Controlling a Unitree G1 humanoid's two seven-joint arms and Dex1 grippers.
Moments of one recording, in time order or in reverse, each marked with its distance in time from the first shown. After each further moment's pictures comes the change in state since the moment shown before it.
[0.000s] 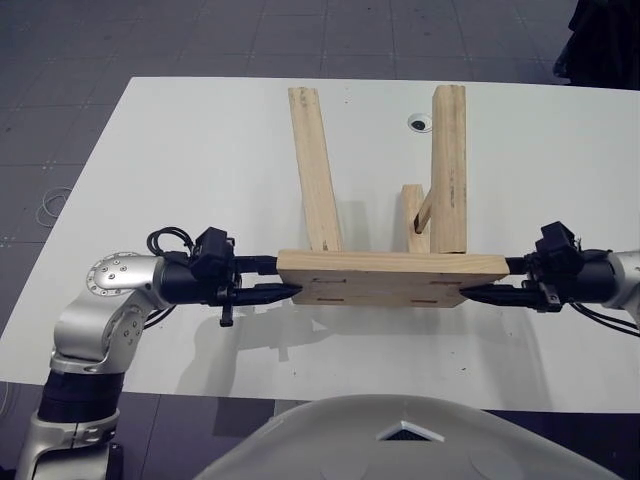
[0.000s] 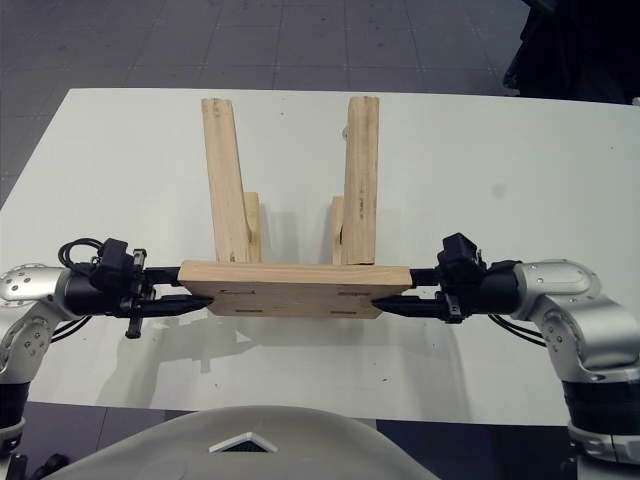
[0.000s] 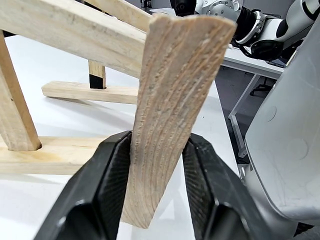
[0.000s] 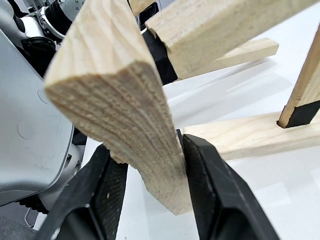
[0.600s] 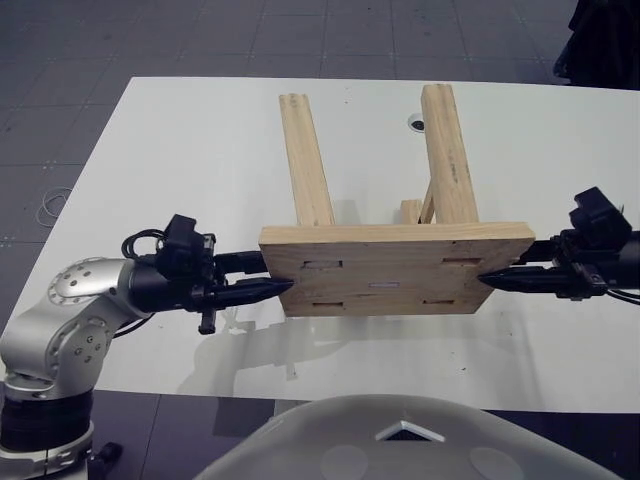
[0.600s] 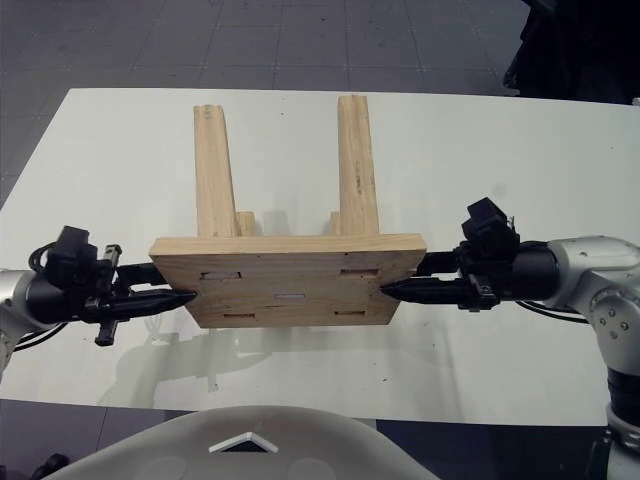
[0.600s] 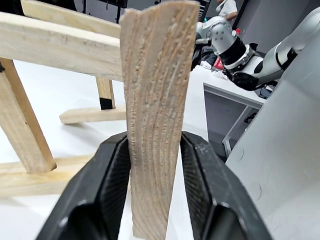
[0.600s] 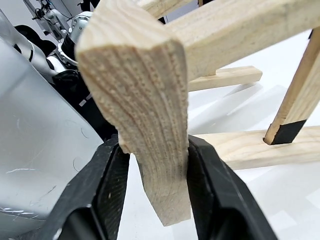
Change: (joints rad) left arm 0.049 0.037 0.191 -0.159 -0.269 0.220 0.108; right arm -0.088 -0.099 -0.133 -0.114 0.251 0.339 -0.062
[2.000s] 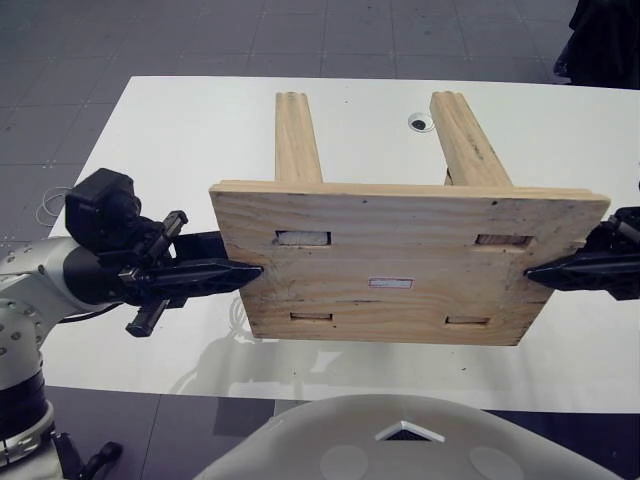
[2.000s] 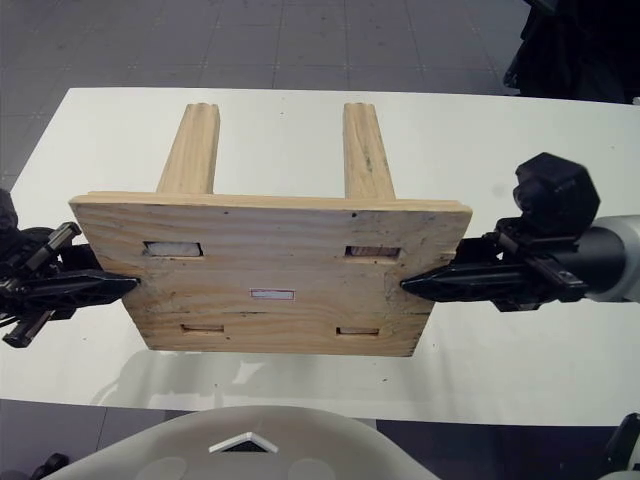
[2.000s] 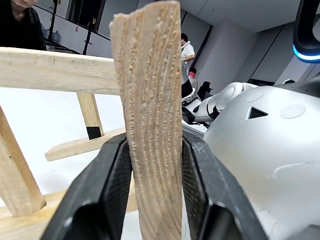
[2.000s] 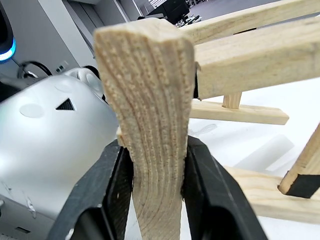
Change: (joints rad) left arm -0.068 0.097 0.165 0.002 -0.457 0.268 0.065; right arm -0.137 -0.083 -0.150 0.018 0.480 0.288 -0.090
